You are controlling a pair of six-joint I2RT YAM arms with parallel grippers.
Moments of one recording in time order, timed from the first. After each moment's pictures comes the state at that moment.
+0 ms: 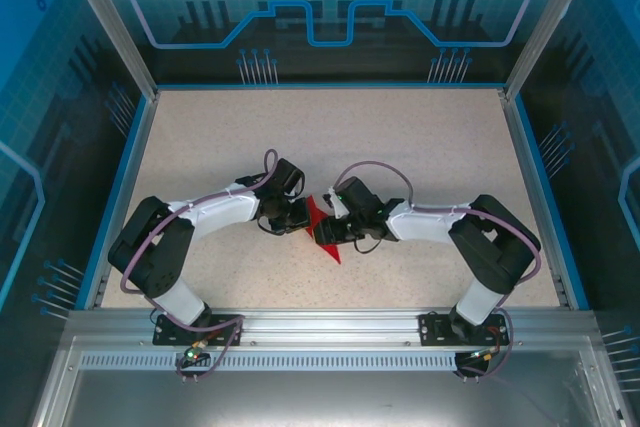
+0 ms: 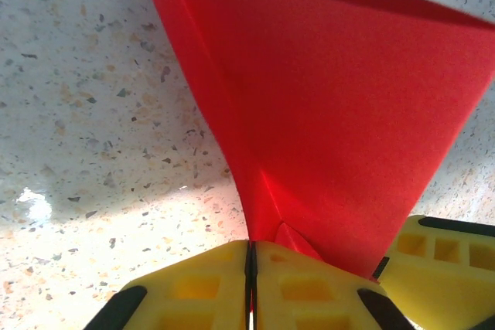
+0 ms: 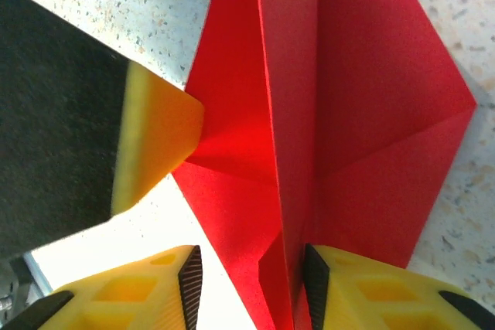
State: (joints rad) left arm -0.56 1.62 0.92 -0.49 0.27 -0.85; right arm 0.79 1.69 0.84 -0.10 -0.34 0.57
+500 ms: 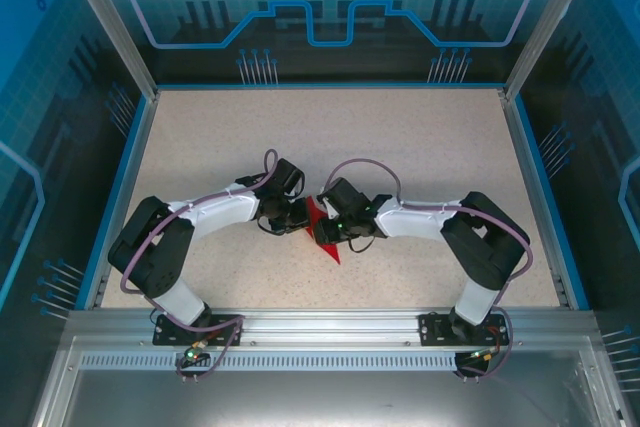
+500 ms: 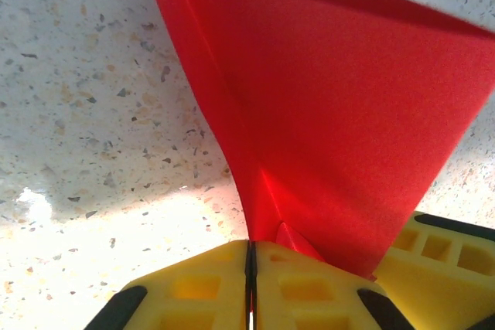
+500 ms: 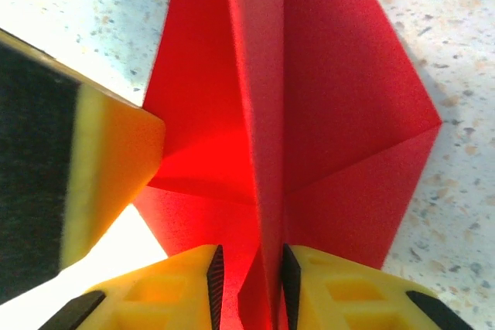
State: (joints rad) left arm -0.56 1.62 0.92 -0.49 0.27 -0.85; right arm 0.83 1.74 0.94 -0.25 -0.18 0.54
